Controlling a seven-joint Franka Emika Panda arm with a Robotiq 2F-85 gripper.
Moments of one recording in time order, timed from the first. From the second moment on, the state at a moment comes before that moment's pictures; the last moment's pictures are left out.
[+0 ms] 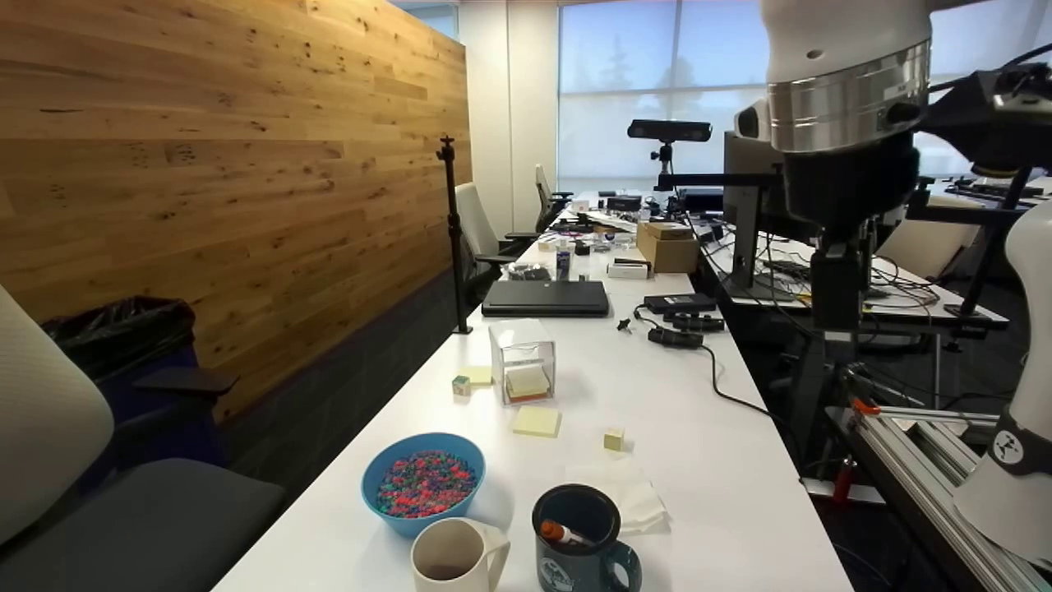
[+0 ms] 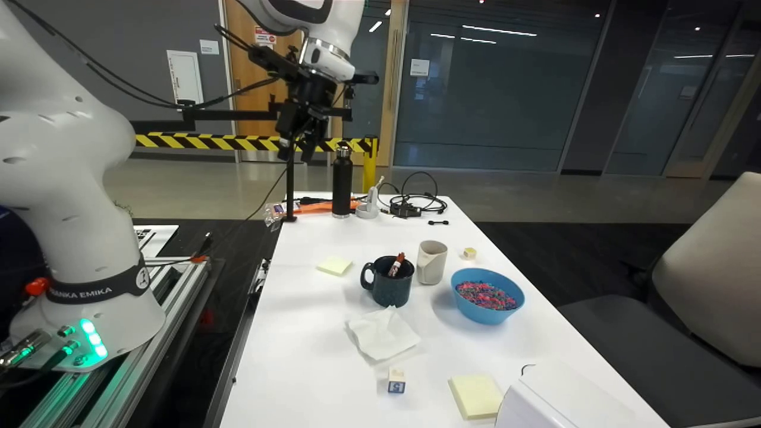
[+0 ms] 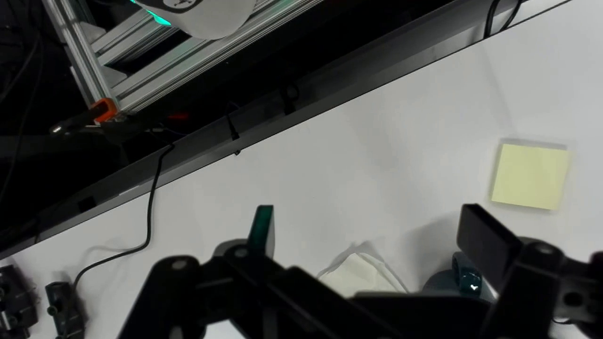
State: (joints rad) arm 0.06 -0.46 0.30 -2.40 0.04 1.66 0.78
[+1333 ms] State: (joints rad) arm 0.04 -0.19 0.20 -2.22 0.06 1.95 1.04
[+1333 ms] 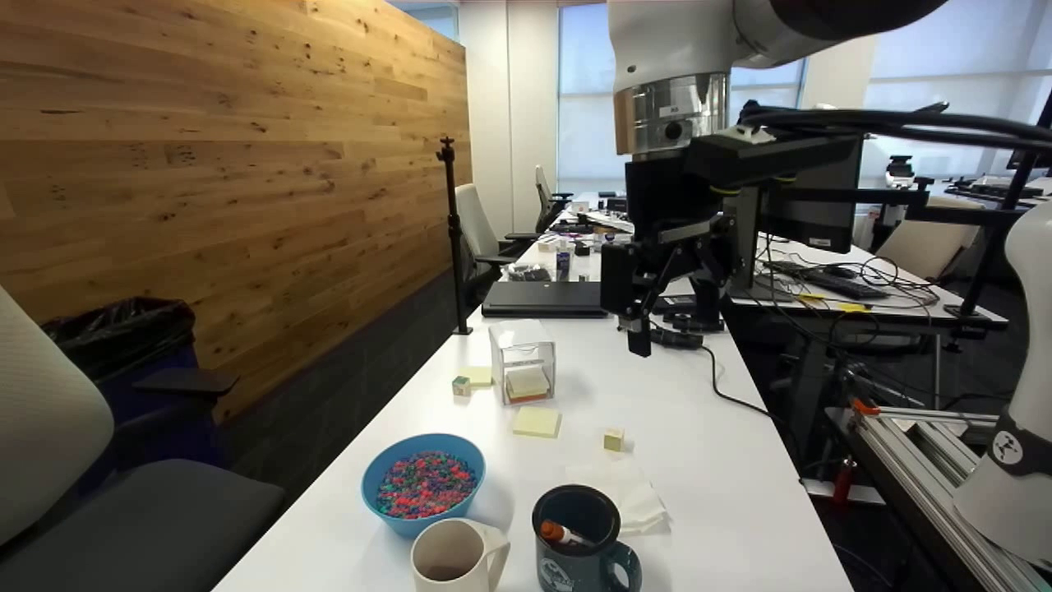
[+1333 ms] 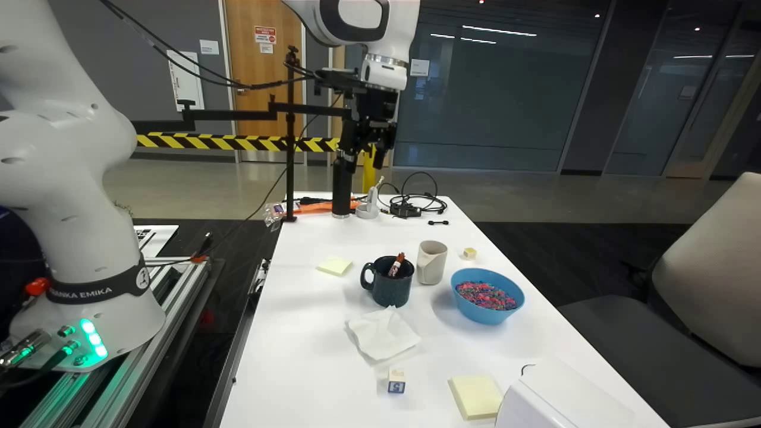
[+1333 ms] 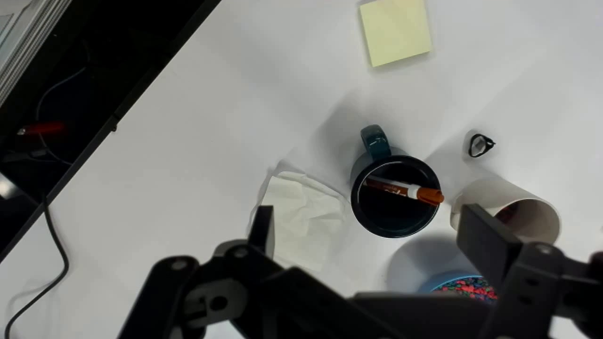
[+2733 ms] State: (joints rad) arm 0.06 -0.02 0.17 -2.22 0.04 2.09 1.21
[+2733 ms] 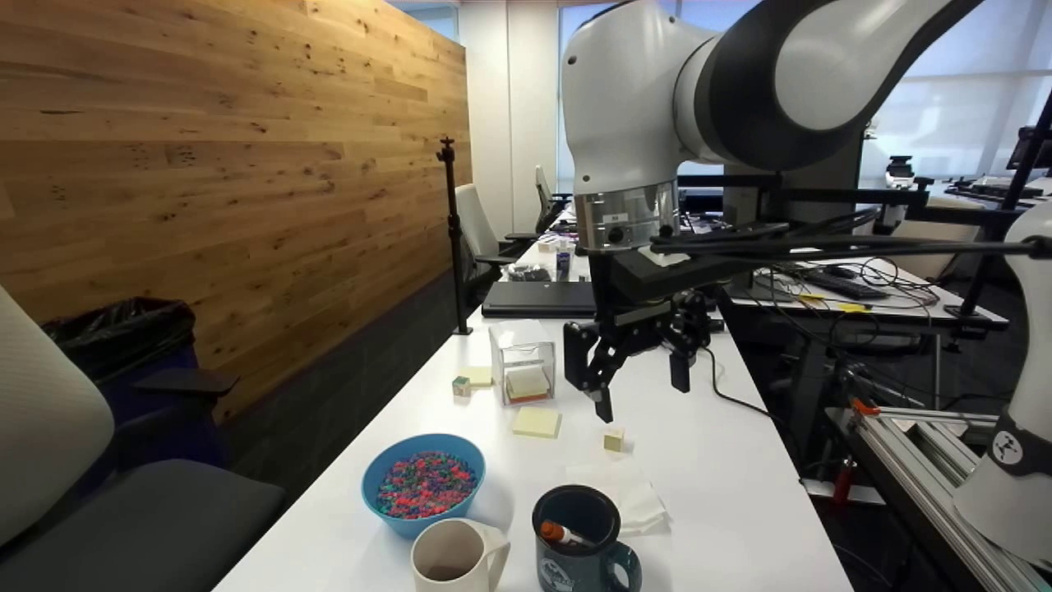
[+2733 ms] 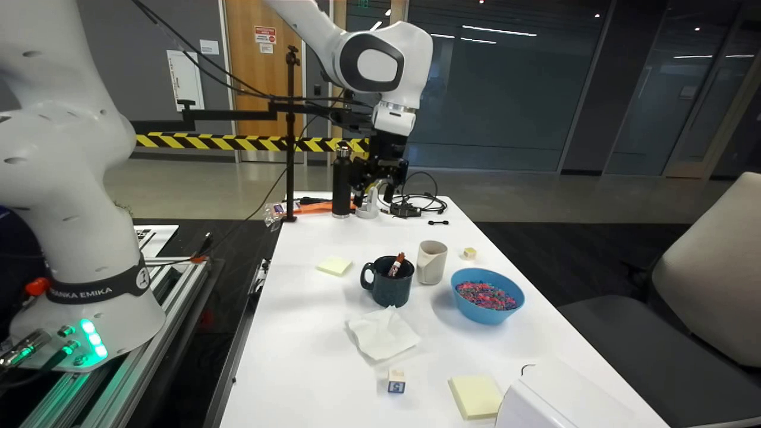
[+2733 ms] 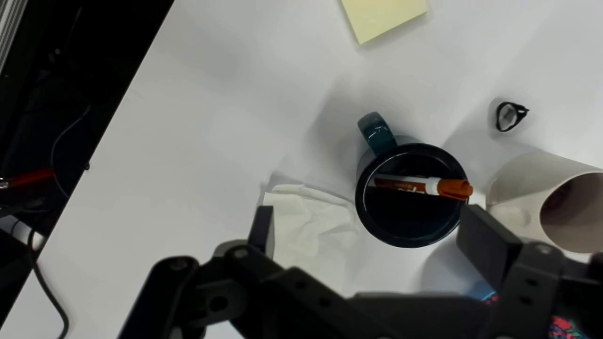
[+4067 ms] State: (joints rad) arm 0.09 0.11 0.12 -2.19 0.01 2.21 1.29
